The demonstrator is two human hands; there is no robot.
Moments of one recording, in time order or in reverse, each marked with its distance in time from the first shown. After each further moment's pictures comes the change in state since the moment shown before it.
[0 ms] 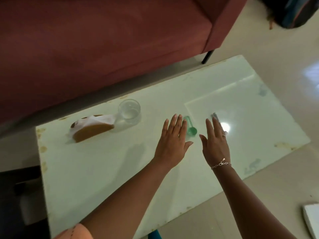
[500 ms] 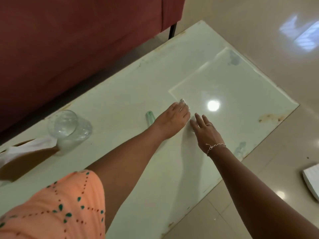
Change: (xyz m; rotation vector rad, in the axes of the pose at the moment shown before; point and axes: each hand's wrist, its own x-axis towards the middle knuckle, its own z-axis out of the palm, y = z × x) left_hand 0.139 0.069 0.110 0.315 -0.062 0.697; right_hand 0.027 0.151 0.052 -0.227 -0.360 0.011
